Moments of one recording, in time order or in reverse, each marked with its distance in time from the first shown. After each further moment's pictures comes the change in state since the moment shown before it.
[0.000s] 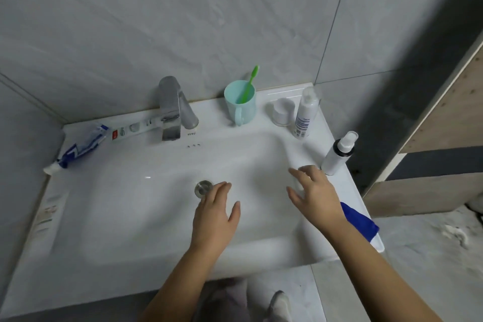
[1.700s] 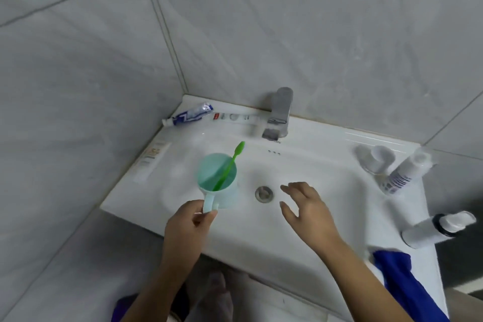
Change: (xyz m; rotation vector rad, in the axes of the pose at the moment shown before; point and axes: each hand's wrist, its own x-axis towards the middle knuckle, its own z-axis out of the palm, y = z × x) left_hand -0.095 -0.063 -0.099 -0.250 0.503 -0.526; right_hand 0.026 -0.125 0.037 0.157 -0.256 -0.399
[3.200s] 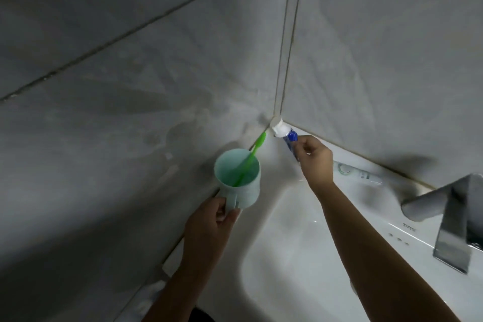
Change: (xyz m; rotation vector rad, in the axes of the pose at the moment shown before) left_hand 0.221 -0.125 -0.080 -0.022 0.116 -0.150; right_hand 0.335 -0.150 0.189 0.534 0.070 0.160
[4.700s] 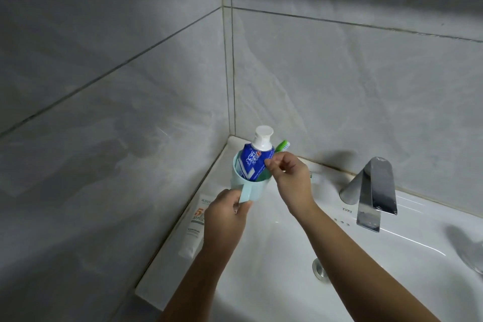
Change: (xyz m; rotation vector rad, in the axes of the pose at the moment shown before) left_hand -0.009 0.080 0.040 -0.093 -0.019 0.286; right_hand -0.070 -0.063 -0.071 0.334 0.063 0.078
